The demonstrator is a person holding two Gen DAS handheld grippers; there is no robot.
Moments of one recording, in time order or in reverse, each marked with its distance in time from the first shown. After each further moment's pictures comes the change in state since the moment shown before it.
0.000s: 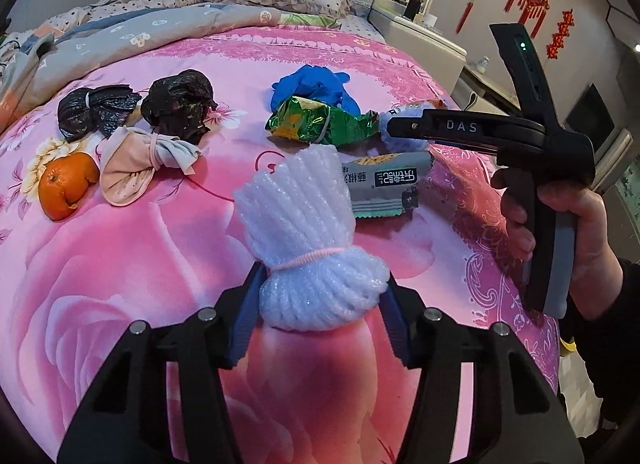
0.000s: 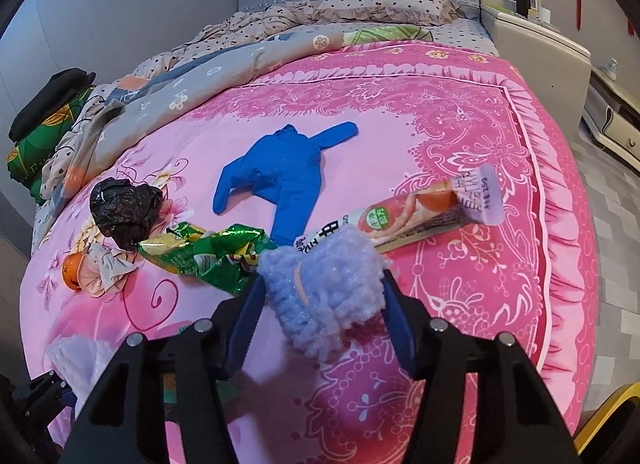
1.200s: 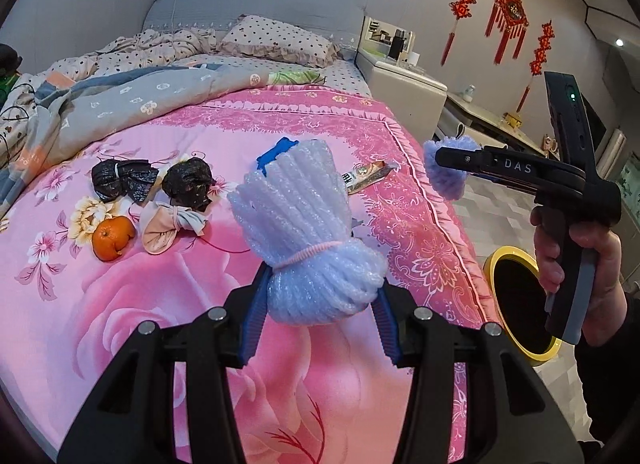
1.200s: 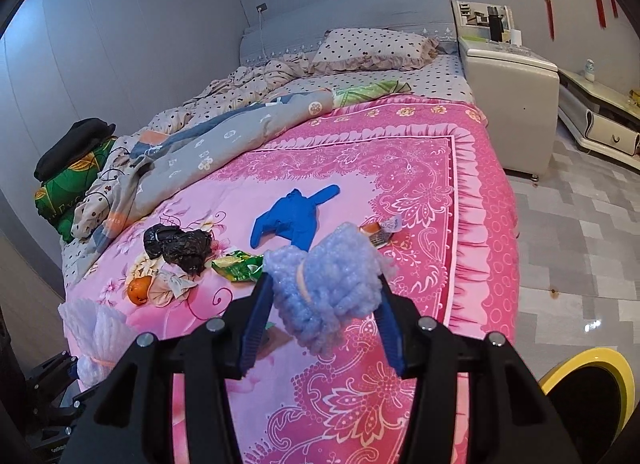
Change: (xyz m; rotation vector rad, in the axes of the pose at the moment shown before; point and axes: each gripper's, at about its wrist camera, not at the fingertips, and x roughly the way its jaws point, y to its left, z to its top) left arm -0.102 -0.053 0.007 0.054 -0.167 0.018; right arm -0.148 -0.018 -0.018 0.064 -0.173 0.038
